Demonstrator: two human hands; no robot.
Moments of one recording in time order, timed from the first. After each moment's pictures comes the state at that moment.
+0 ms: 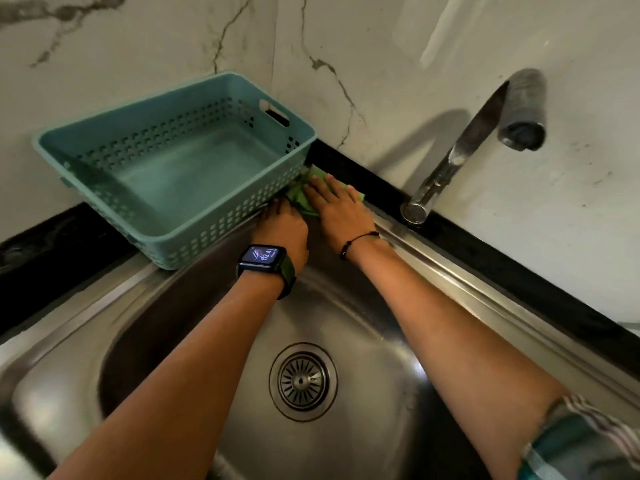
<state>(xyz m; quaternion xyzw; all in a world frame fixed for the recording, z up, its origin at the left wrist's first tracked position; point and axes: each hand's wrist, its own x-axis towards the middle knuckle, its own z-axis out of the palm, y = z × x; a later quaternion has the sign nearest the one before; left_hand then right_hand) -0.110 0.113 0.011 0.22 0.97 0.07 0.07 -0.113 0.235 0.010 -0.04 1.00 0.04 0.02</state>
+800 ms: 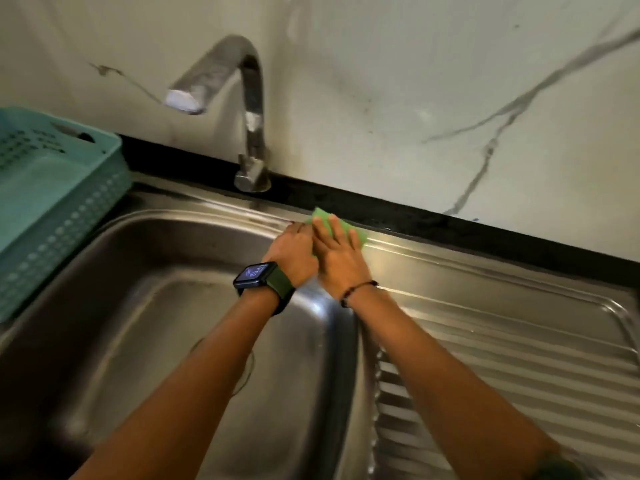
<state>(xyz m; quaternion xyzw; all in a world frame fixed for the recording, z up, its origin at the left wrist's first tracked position) 0.029 0.264 0.043 0.40 0.86 0.24 0.18 0.104 0.351 0.010 0.18 0.98 -0.07 0.03</state>
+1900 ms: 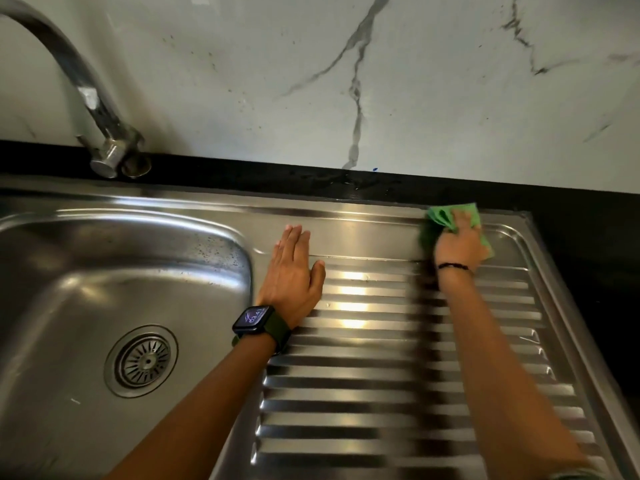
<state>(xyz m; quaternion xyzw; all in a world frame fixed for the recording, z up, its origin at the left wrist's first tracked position) 0.186 0.320 0.007 0.48 0.82 0.30 0.12 0.336 0.513 0.026 0.68 0.66 -0.23 -0.23</state>
